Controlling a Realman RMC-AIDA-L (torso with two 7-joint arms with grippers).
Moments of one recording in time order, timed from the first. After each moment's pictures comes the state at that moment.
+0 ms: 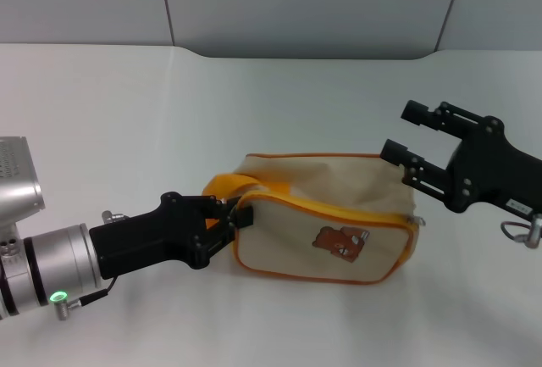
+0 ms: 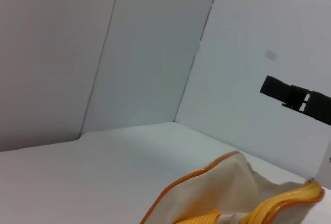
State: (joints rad) left arm -0.50 -2.07 0.78 0.28 1.75 1.46 -1.08; right arm 0.49 2.07 -0.44 -0.33 -1.81 -1.70 0.77
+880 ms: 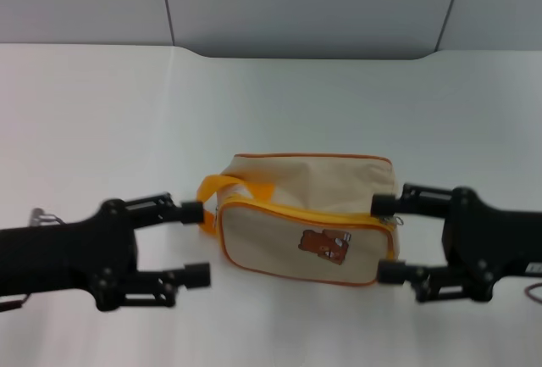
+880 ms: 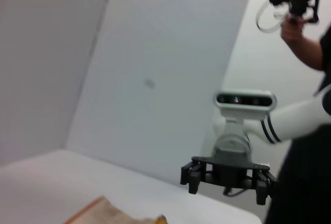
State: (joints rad) left arm -0.46 -1.97 0.77 0.46 1.84 1.92 -1.21; right arm 0.53 2.00 -0.70 -0.40 -1.91 -1.89 1.08
